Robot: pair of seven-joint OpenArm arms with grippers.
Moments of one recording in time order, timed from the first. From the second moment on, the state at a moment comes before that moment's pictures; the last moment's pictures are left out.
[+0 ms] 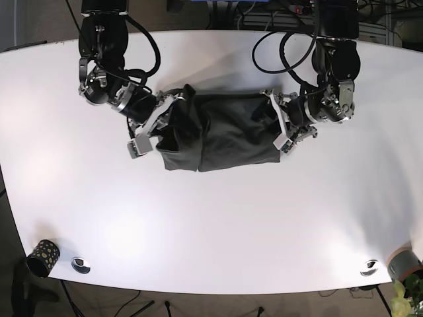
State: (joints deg) left arm 1.4 -4.4 -1.0 84.6 -20.4 -39.9 50.9; right arm -8.2 7.5 4.6 106.3 49.8 26.4 -52.3
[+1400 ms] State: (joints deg) left arm 1.7 -2.7 -13.8 93.3 -27.1 -39.9 53.1; right arm -2.8 10.2 -4.2 96.7 47.7 26.0 -51.5
